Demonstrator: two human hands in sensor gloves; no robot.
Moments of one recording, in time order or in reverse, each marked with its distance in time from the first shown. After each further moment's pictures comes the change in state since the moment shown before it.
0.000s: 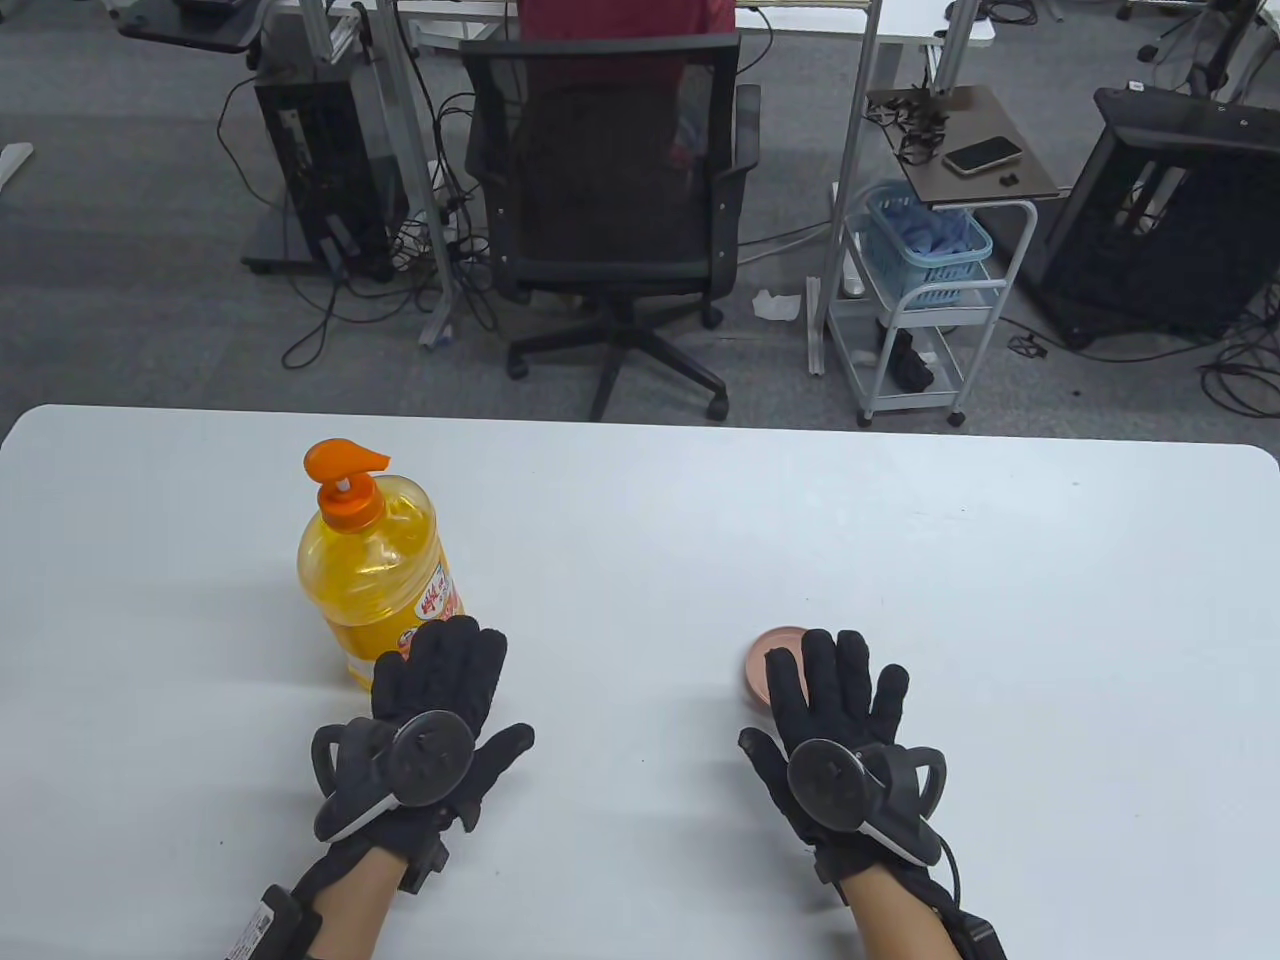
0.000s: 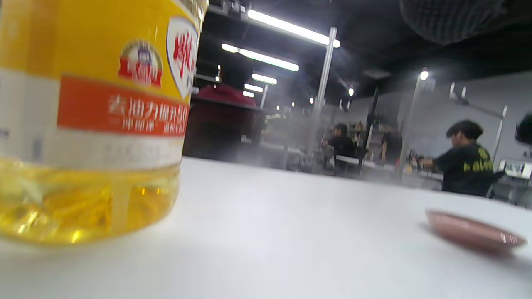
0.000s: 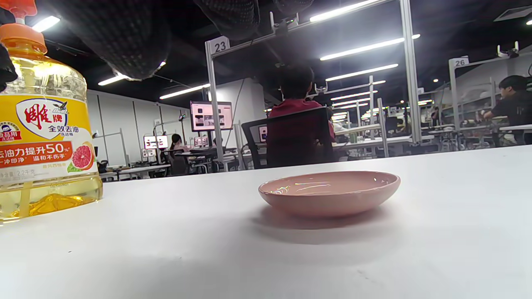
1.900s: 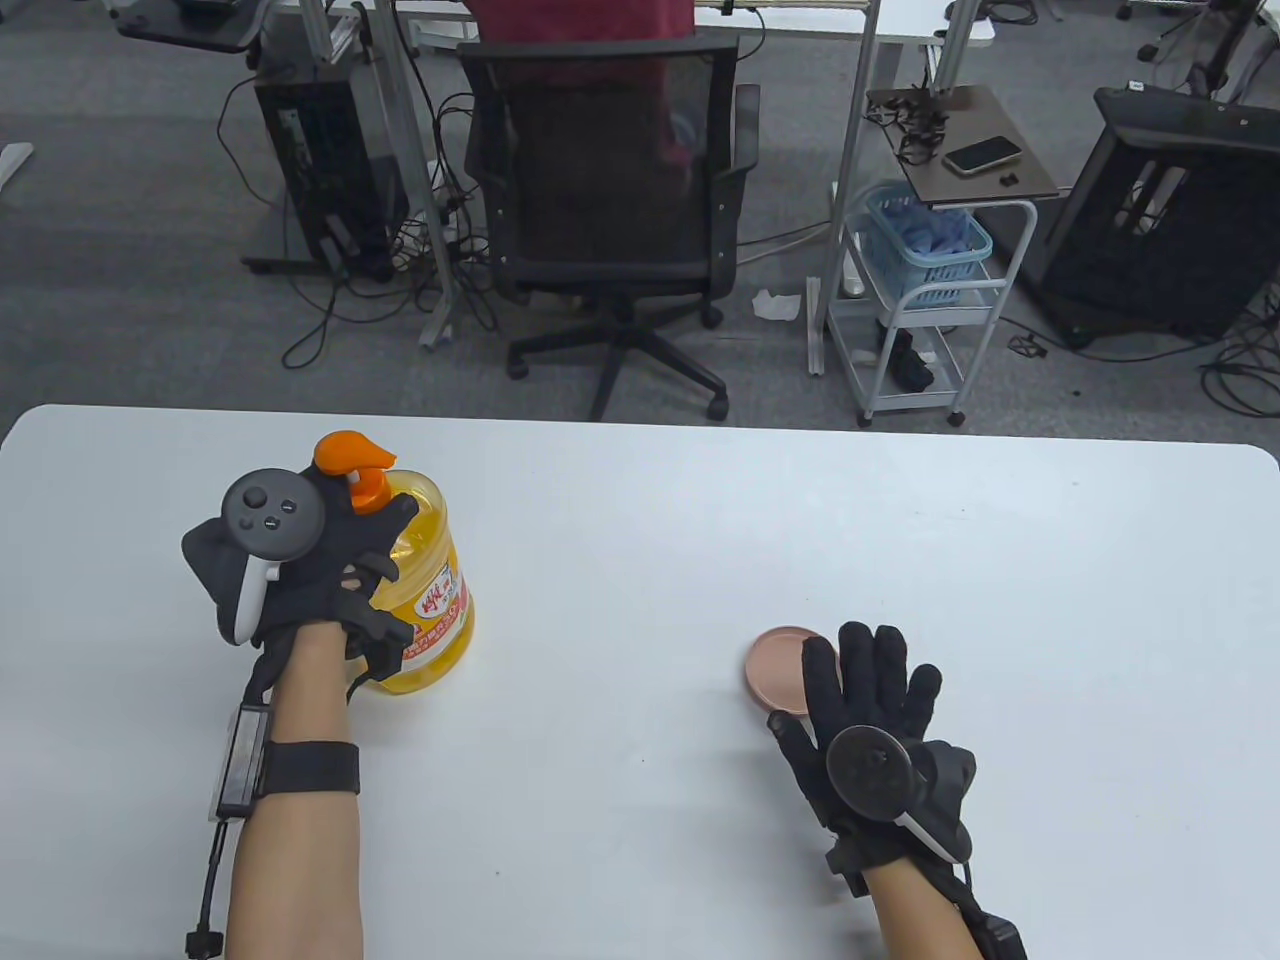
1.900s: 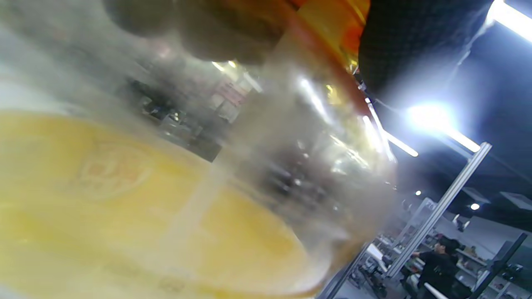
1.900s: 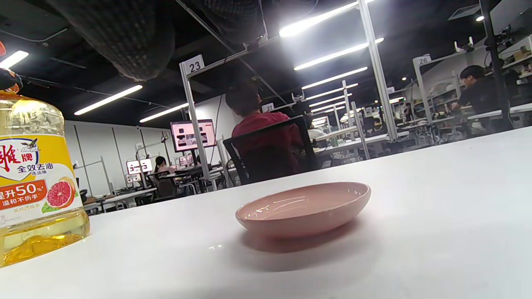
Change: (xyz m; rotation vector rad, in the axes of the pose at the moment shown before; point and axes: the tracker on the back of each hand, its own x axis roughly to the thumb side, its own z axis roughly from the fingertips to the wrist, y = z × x) left_hand -0.089 0.083 -0.109 0.175 0.483 0.334; right_hand -0.025 -0.009 0.000 -0.050 0.086 -0.091
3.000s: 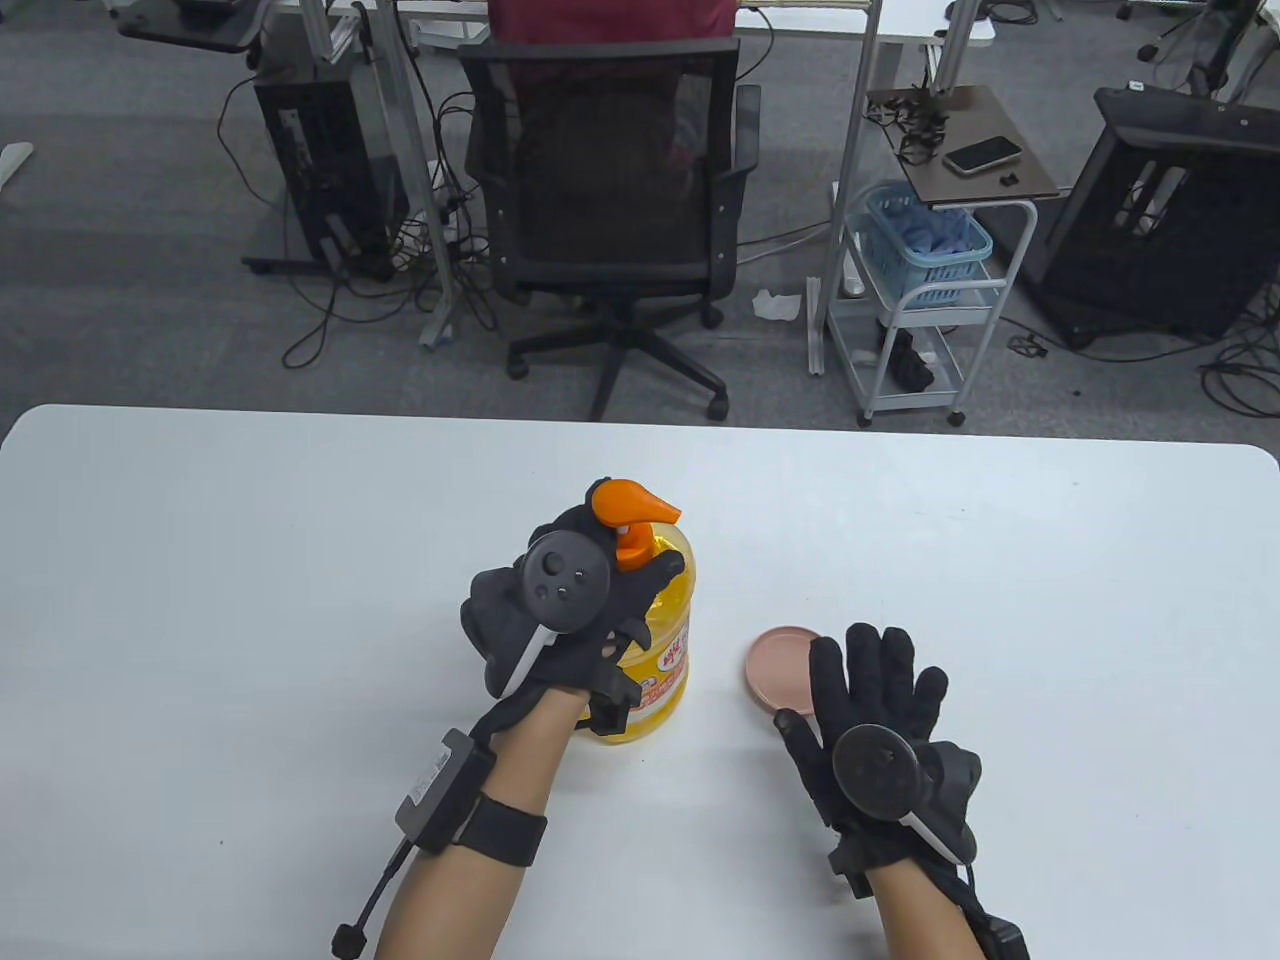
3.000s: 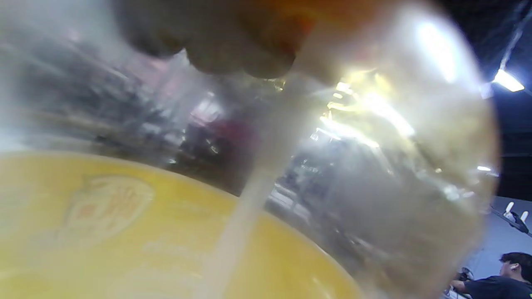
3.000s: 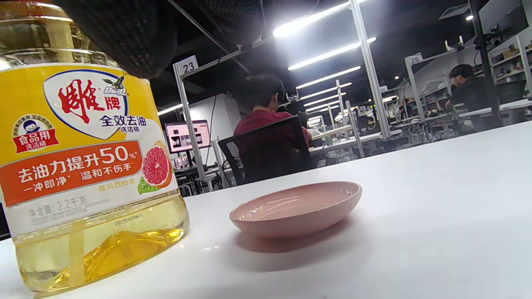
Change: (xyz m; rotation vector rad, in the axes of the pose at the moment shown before) left_hand 0.151 -0.101 0.084 -0.044 -0.242 -0.066; right_hand -0.005 0.000 0.001 0.001 0.024 -0.010
